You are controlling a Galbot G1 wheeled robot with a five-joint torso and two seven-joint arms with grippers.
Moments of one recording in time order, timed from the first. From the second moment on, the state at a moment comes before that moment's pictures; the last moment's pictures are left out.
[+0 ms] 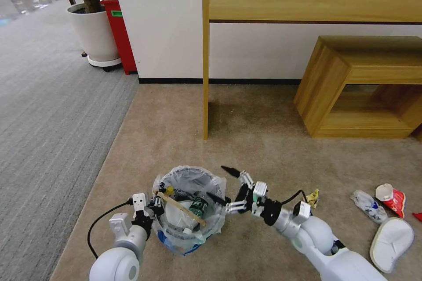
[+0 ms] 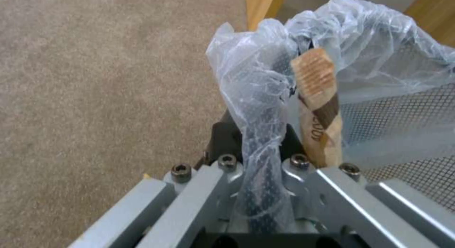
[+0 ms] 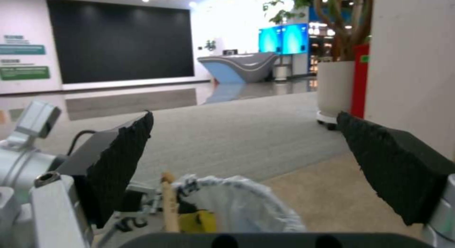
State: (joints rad) left arm 1.54 -1.34 -0.48 -2.03 -0.53 0.34 -0.10; right arm -1.22 0.99 0.18 1.82 0.64 0.31 -0.66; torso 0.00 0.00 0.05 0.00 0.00
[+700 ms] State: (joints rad) left arm 1.54 -1.29 -0.50 -2.14 -0.79 0.46 -0.24; right arm -1.30 0.95 0.31 1.83 0.67 0.32 -0.63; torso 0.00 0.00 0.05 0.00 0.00
